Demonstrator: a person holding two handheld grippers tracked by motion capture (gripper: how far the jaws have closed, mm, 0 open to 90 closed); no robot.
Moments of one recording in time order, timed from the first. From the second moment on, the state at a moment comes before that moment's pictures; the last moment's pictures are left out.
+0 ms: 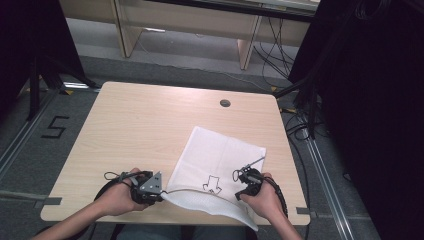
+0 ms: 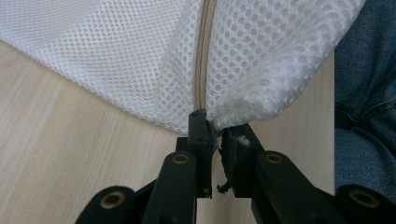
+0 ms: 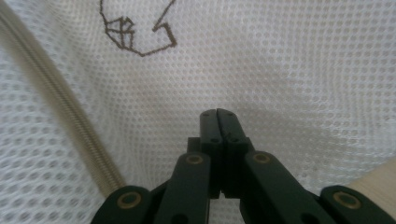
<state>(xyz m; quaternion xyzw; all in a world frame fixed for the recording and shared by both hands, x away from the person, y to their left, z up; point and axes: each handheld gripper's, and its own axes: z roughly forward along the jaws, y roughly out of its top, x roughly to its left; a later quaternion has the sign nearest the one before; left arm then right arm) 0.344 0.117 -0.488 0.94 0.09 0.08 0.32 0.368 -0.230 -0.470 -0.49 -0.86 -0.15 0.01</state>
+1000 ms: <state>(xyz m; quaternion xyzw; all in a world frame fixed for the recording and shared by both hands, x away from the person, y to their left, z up) 0.346 0.115 -0.491 0.94 0.10 0.08 0.33 0.410 -0.231 -0.478 -0.53 -0.83 -0.16 -0.03</state>
